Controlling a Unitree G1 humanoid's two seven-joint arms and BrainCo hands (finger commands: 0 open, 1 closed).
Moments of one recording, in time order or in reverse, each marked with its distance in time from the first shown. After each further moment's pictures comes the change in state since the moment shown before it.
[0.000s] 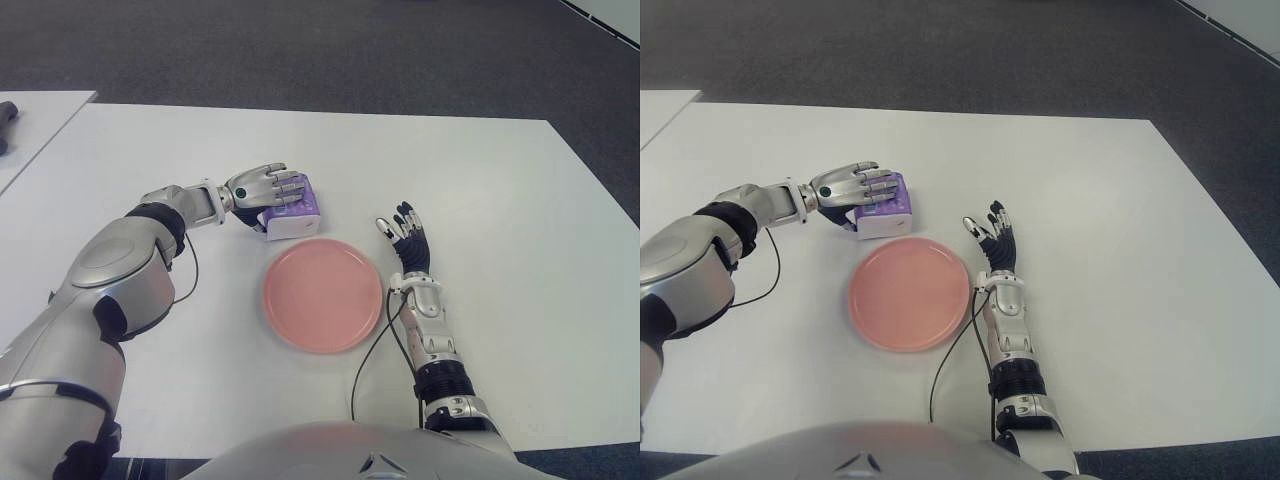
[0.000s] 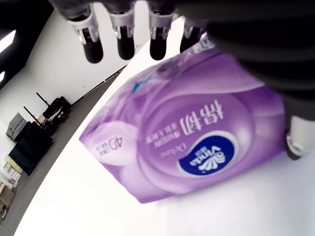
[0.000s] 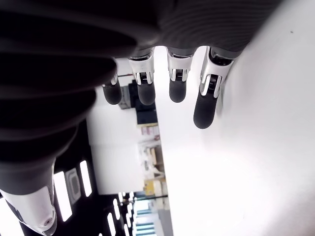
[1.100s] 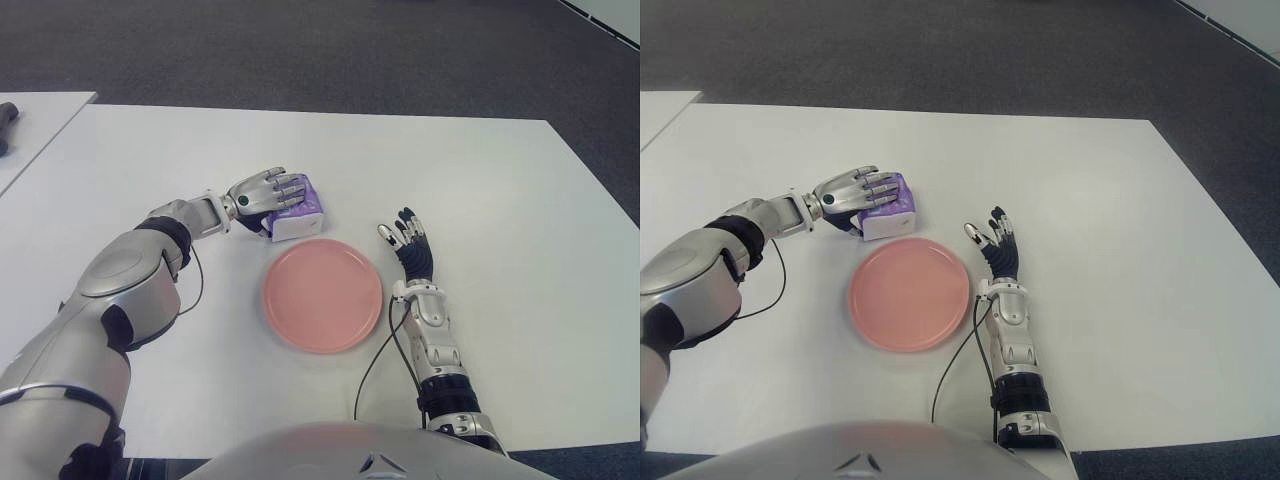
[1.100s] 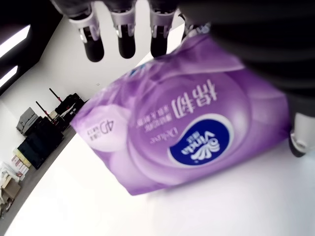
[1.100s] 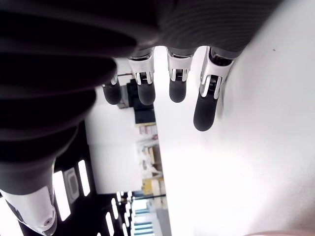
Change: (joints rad) left arm 0.069 -0.028 0.009 0.011 -0.072 0.051 -0.011; right arm 0.082 0.001 0.012 -0.123 0.000 0.064 0.009
